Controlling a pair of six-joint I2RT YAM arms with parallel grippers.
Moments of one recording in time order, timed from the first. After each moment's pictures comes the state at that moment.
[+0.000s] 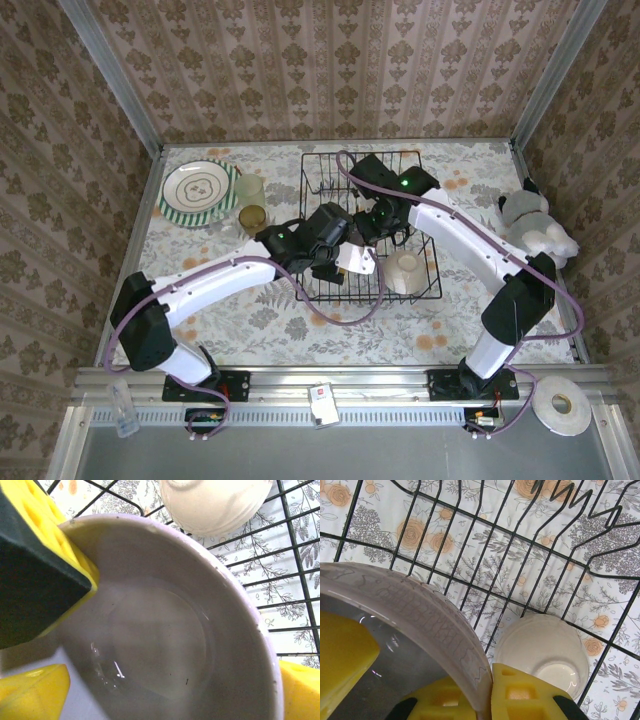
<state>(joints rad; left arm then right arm) -1.02 1.51 1.26 -0.57 -0.13 1.03 0.61 1.68 1.66 -1.22 0.12 0.26</state>
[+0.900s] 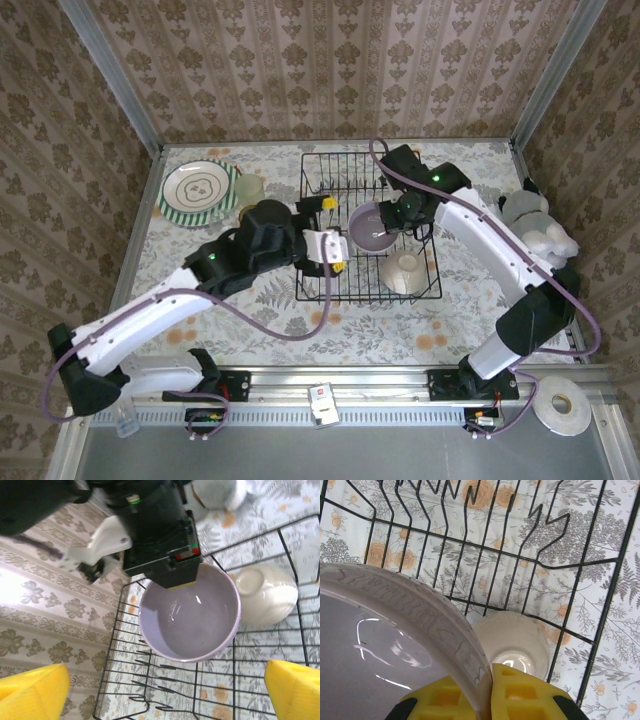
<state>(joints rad) -0.99 1.11 1.14 -0.39 0.06 0.80 0.48 1.56 1.60 -1.21 0.12 0.27</state>
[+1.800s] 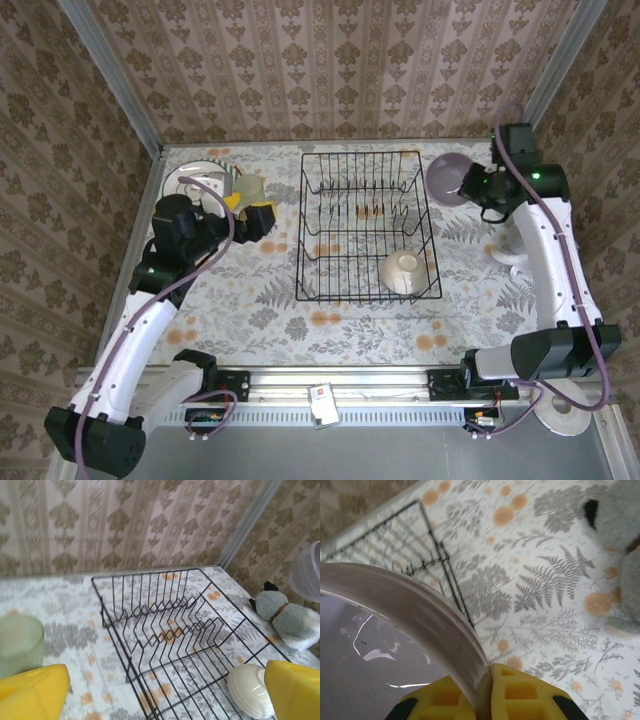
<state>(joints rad) -0.30 0.88 0.88 -0.26 0.41 -0.29 -0.05 1.38 1.59 -1.12 0.02 0.51</state>
